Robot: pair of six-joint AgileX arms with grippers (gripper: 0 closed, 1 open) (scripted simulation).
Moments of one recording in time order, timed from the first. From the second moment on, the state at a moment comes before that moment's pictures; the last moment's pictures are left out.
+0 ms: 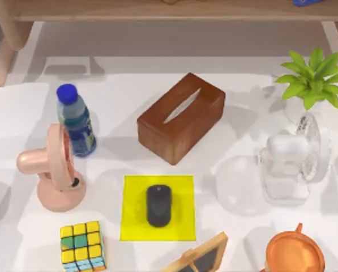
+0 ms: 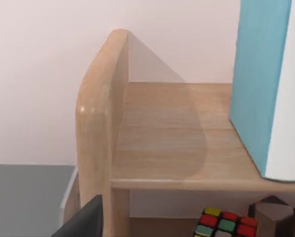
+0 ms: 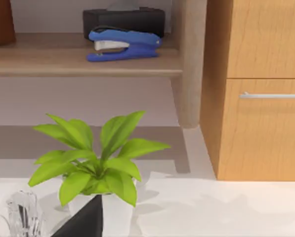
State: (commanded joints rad) left arm -0.23 1.24 1.29 -0.03 -0.20 0.00; right arm 0.00 0.00 0.00 0.00 0.00 0.00
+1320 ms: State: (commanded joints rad) left arm -0.32 1.90 1.99 -0.07 -0.28 0.01; right arm 0.00 0.00 0.00 0.00 0.00 0.00
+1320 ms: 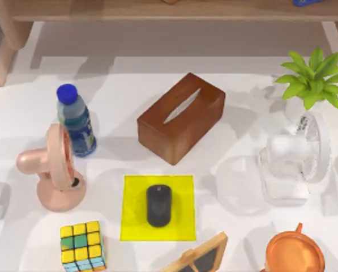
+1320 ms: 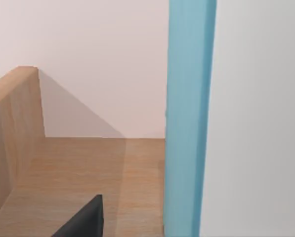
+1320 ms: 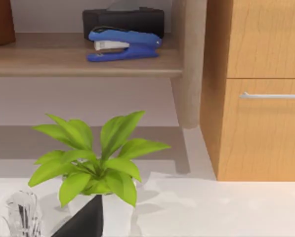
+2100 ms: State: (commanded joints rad) left arm -0.32 1.91 2.00 -0.07 -0.28 0.01; right arm 0.00 0.00 0.00 0.00 0.00 0.00
